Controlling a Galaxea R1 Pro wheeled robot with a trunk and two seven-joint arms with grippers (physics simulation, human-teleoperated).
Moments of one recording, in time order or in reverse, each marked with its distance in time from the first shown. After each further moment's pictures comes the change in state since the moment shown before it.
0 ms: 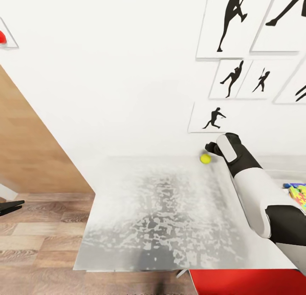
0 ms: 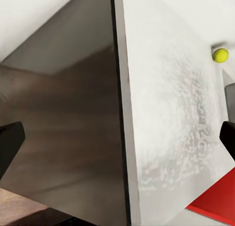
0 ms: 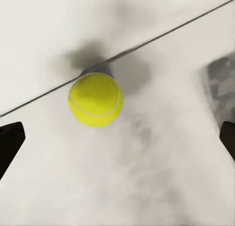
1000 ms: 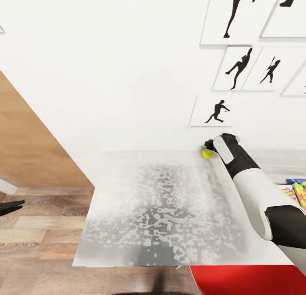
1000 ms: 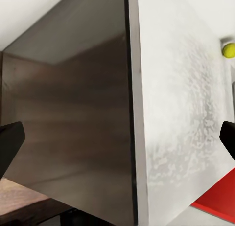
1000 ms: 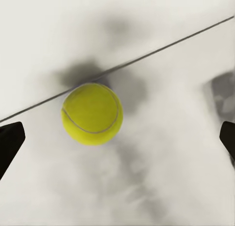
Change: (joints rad) left arm 0.000 -0.001 -0.001 0.000 0.000 0.000 0.000; right arm 0.004 -0.006 0.091 -0.008 0.010 -0.107 0.003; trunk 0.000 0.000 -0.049
